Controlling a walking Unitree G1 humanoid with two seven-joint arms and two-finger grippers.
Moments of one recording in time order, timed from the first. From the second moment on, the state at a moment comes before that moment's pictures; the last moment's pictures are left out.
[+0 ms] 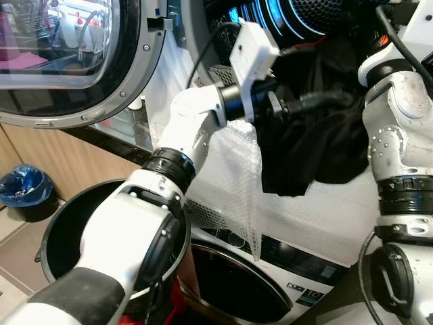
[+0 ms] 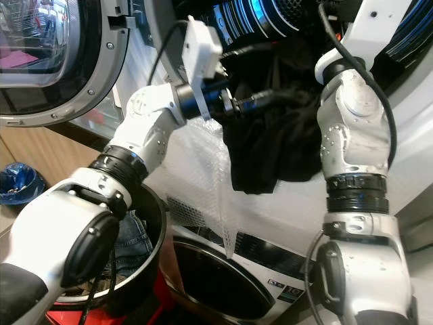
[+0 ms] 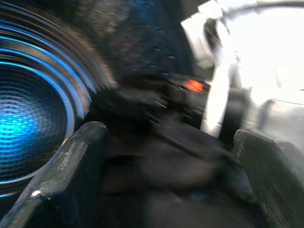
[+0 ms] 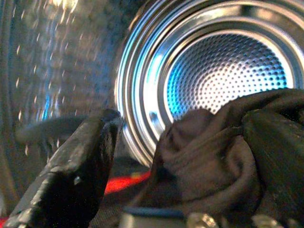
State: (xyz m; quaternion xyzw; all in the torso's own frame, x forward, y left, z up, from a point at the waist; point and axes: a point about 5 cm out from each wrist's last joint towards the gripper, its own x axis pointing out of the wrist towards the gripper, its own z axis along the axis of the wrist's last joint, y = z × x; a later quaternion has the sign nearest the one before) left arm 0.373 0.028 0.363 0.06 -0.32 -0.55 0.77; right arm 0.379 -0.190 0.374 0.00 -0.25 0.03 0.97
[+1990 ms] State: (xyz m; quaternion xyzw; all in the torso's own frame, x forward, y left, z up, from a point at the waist) left arm 0.387 0.011 0.324 0.04 -0.25 -0.47 0.84; right arm 0.268 -0.197 0.323 0.00 -0.18 0.36 0.92
